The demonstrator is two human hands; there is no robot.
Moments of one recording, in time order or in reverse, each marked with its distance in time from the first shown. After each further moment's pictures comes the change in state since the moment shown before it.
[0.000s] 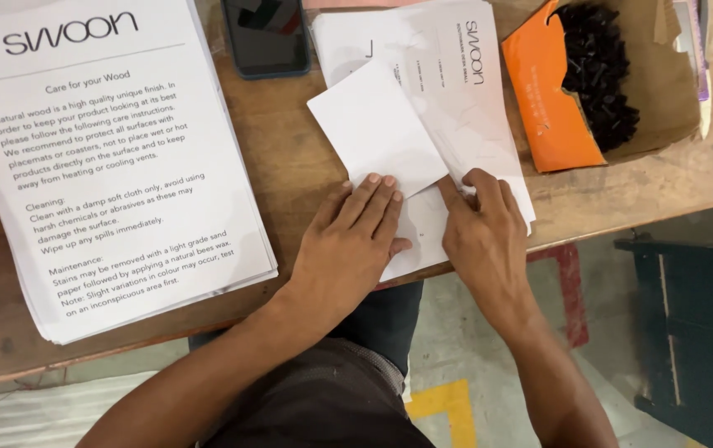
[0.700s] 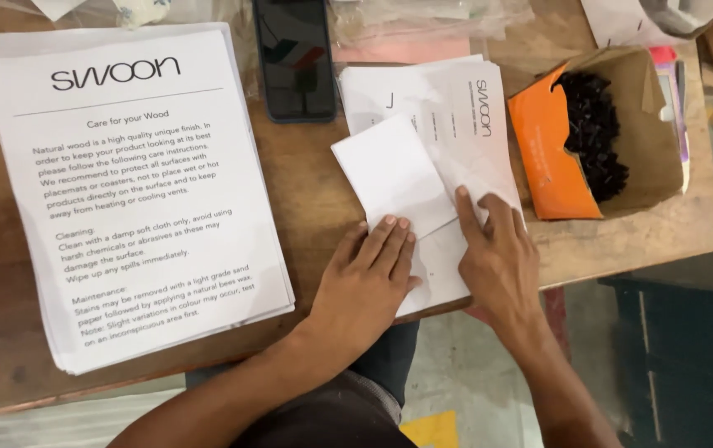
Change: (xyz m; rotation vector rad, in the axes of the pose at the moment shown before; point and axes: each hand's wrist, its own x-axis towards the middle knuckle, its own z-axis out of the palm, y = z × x) left_hand 0.003 -0.002 -0.003 0.009 0.002 -0.032; right_hand 0.018 0.009 0.001 -0.052 -0.108 -0.008
